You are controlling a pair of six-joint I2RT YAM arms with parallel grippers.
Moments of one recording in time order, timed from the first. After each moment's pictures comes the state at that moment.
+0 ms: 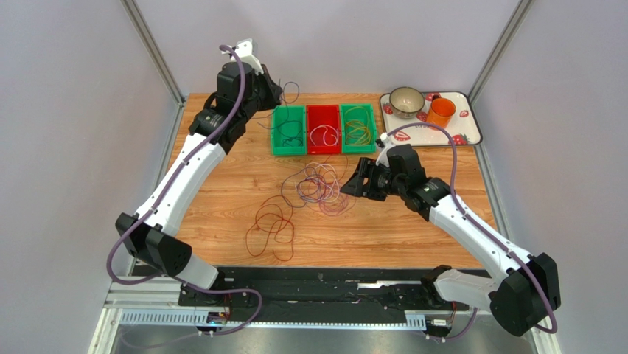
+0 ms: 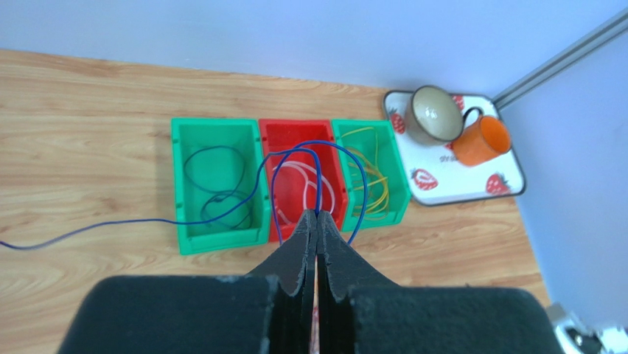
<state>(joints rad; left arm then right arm) -0.46 1.49 1.69 -0.46 -0.15 -0.44 0.53 1.15 0.88 -0.38 -0.30 0.67</state>
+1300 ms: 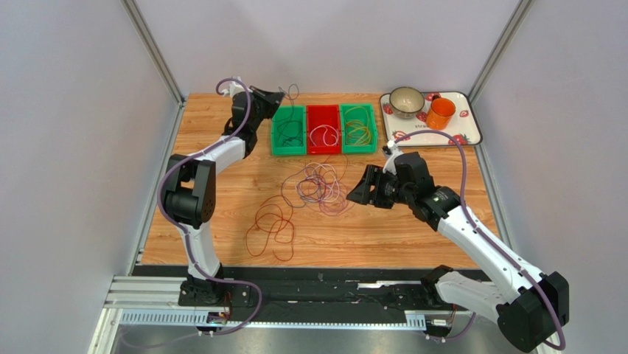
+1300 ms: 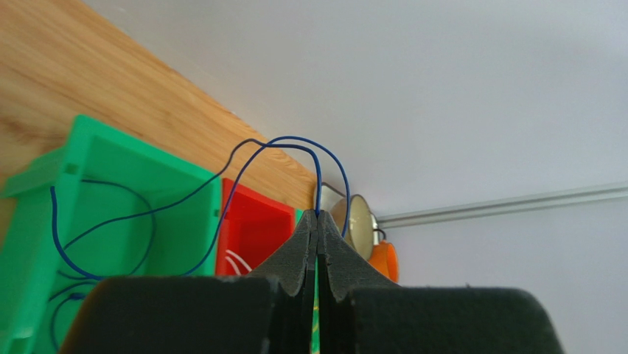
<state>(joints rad) -0.24 1.92 1.32 0.54 0.04 -1.11 0.53 1.03 0.83 -0.46 -0.29 0.67</state>
